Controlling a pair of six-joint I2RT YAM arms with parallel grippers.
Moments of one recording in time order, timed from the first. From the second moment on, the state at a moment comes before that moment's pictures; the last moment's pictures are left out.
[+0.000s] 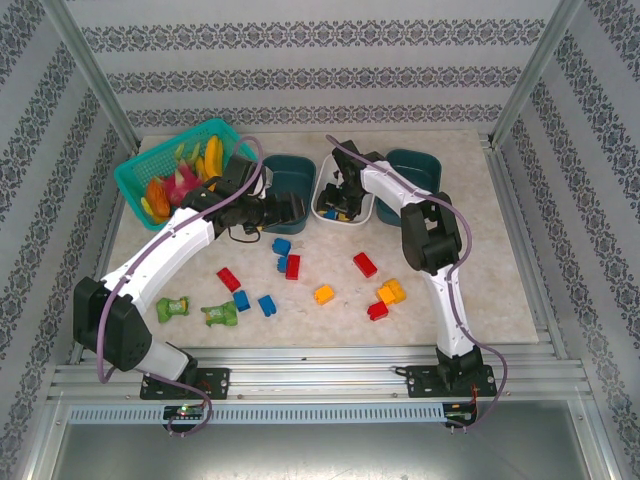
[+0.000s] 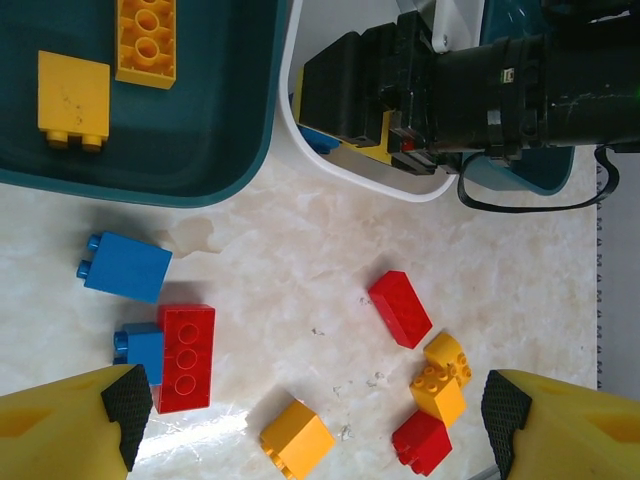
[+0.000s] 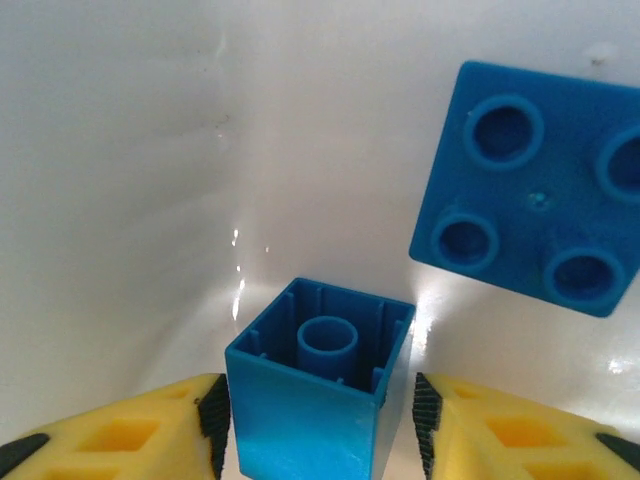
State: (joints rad) left arm -0.44 1.48 1.32 -0.72 0.25 -0.67; right arm 0.41 2.36 1.99 -0.92 -0.35 0.59
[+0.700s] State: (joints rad) left arm -0.44 1.14 1.21 -0.93 0.08 -0.69; right arm 0.58 1.85 1.74 -0.87 -0.18 0.57
